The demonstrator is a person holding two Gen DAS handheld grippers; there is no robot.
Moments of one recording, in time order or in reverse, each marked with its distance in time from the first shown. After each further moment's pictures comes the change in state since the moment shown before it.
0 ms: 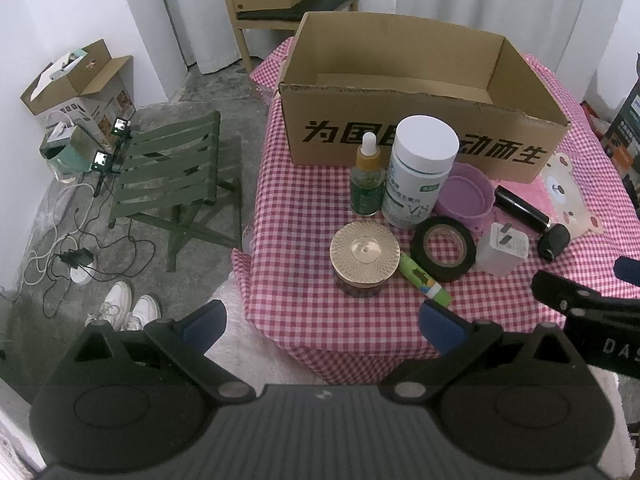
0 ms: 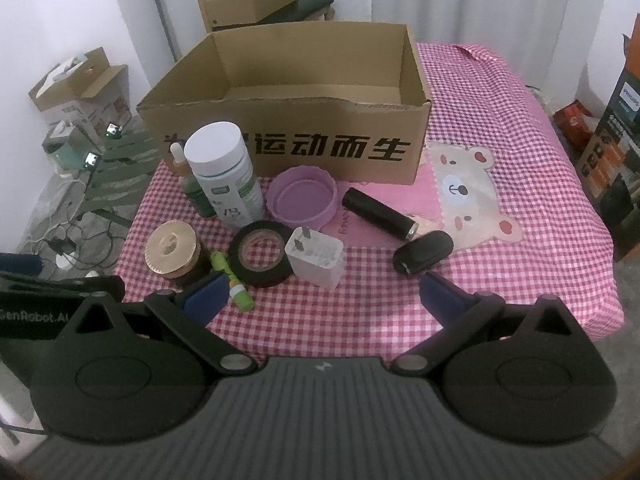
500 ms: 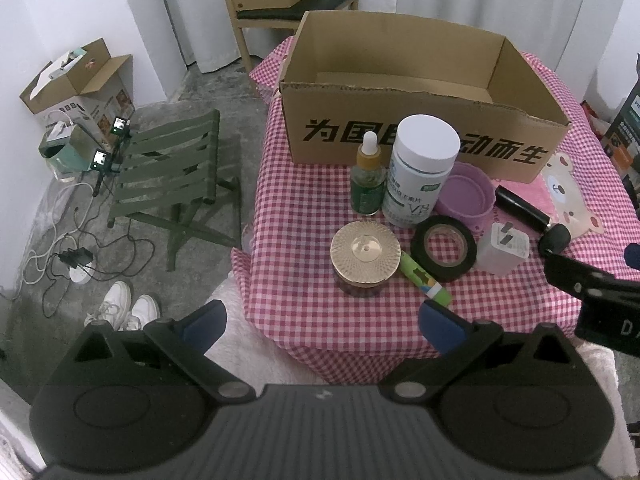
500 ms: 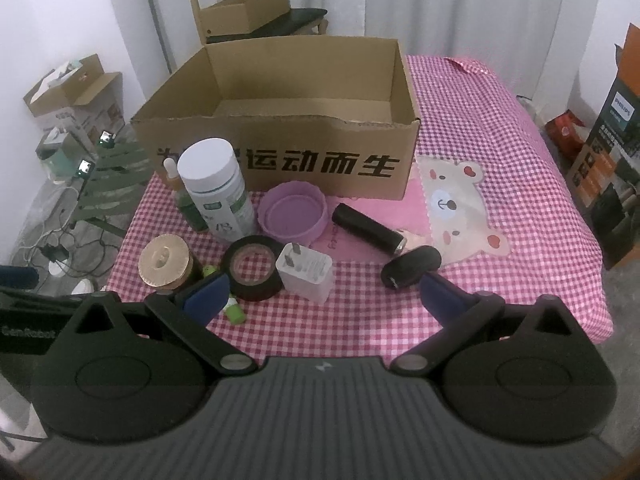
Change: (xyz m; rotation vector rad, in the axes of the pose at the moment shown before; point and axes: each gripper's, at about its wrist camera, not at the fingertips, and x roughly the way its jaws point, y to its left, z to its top) left arm 0.002 -0.009 0.003 0.003 0.006 0.007; right arm -0.007 -0.002 0.006 -0.007 -0.031 -0.023
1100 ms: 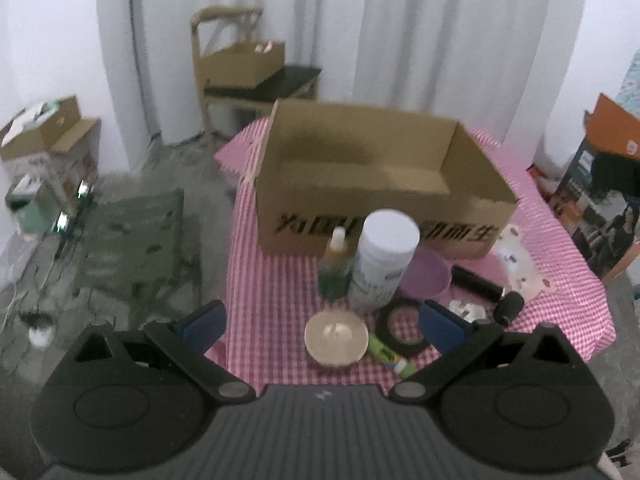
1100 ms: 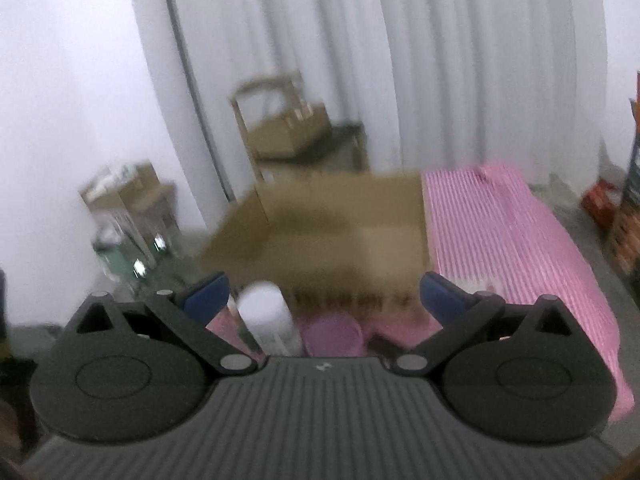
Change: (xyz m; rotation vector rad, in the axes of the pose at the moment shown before) left arm -0.018 0.014 0.014 0.009 -0.236 -0.146; right arm -0.072 -0.030 0.037 0.035 -0.361 0.187
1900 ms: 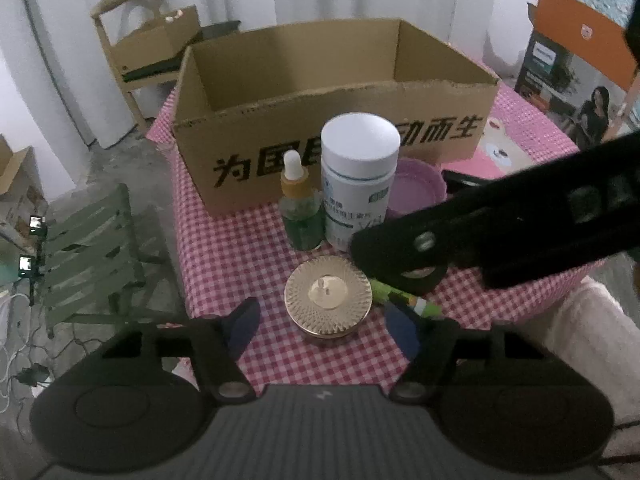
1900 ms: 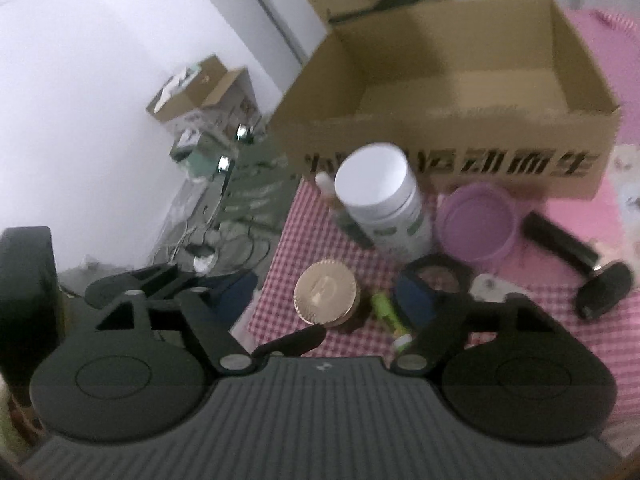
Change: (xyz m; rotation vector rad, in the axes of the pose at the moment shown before) left arm 0.070 -0.009 -0.019 0.269 0.135 -0.103; right arm 0.130 0.039 -0.052 0.130 0.472 0.295
